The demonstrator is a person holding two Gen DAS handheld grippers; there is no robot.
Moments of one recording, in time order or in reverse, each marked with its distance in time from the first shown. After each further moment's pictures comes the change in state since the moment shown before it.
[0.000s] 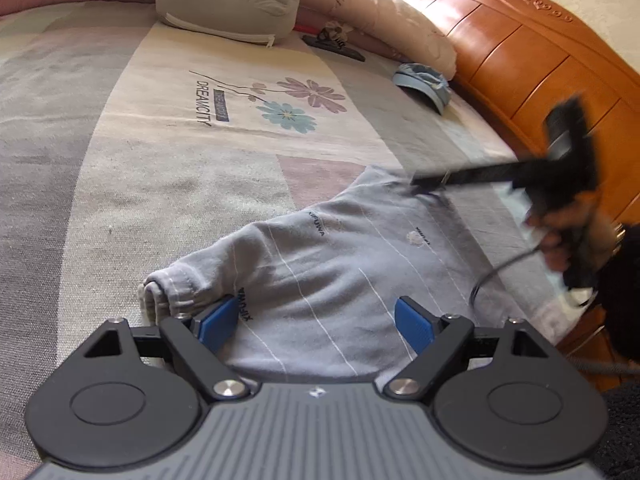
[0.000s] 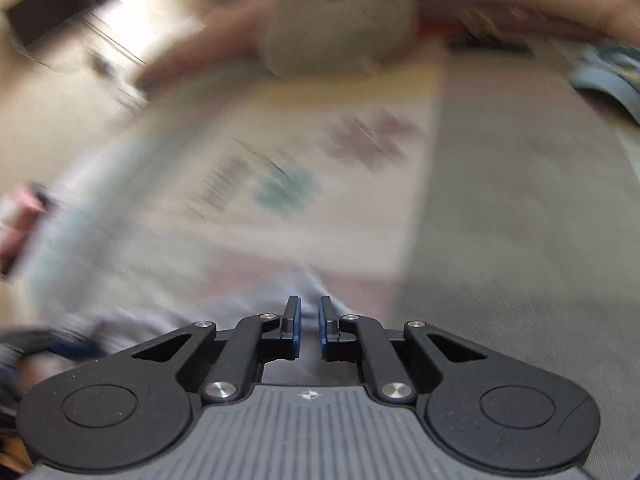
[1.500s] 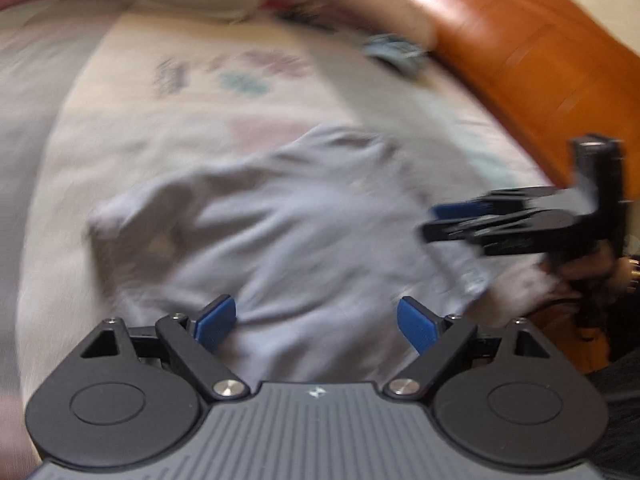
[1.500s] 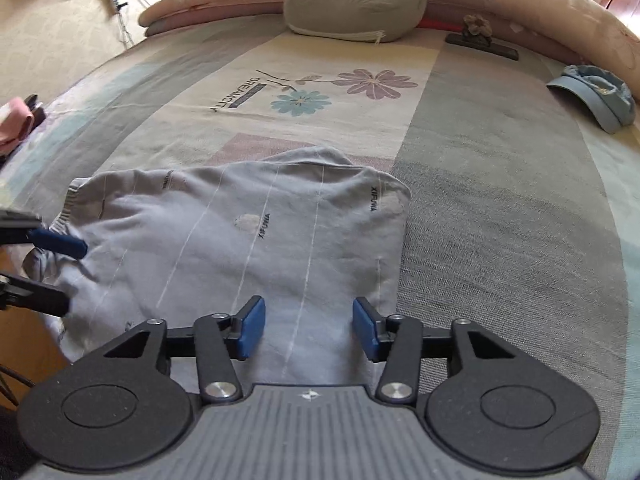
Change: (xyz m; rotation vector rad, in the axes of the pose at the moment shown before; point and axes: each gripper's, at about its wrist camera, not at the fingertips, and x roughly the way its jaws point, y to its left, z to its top) left arm -0.007 -0.045 -0.032 -0.006 0.064 0.046; right arm -0.055 0.032 -0.090 -0.175 0.020 -0.065
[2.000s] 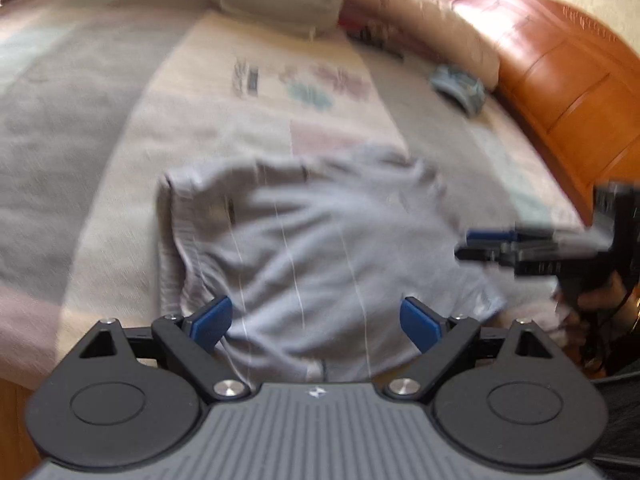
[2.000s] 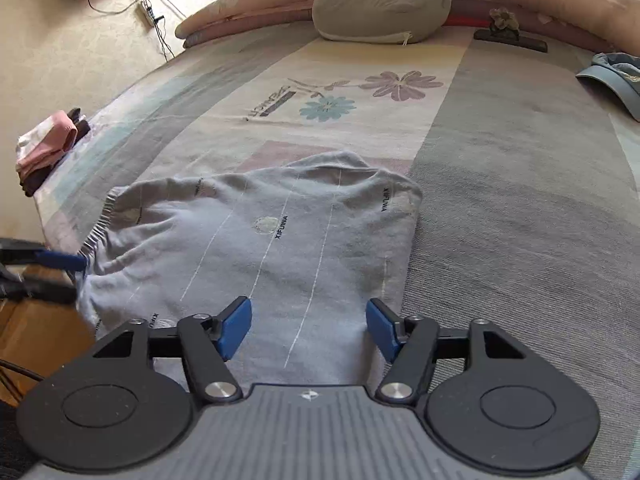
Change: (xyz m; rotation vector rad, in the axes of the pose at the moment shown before) left arm -0.043 -0.007 -0.007 -0.170 -0.091 0.129; right arm -0.012 -0.026 0.000 0.011 -0.019 0.164
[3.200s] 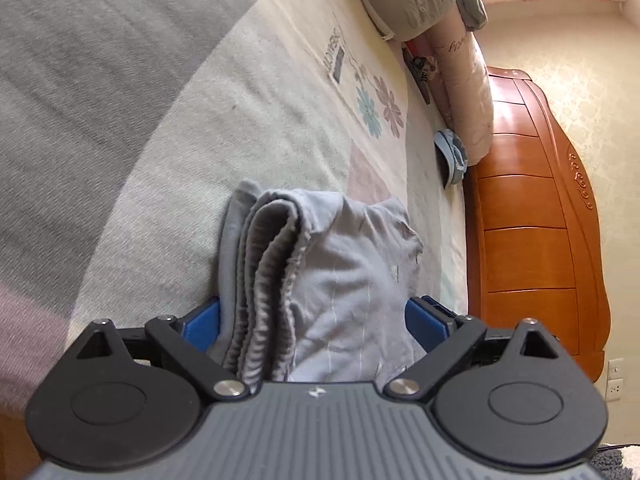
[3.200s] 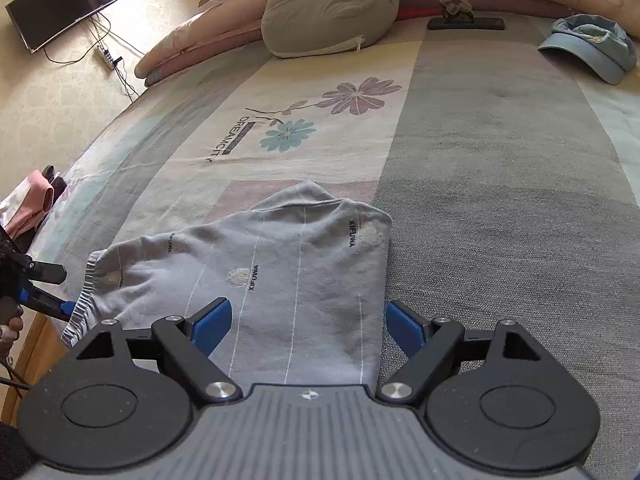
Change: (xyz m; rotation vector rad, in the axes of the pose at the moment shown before) left arm 0.066 0.133 0.037 -0.494 0.196 -0.415; right arm 0.008 -0.019 0.023 0.174 -0.034 -0.022
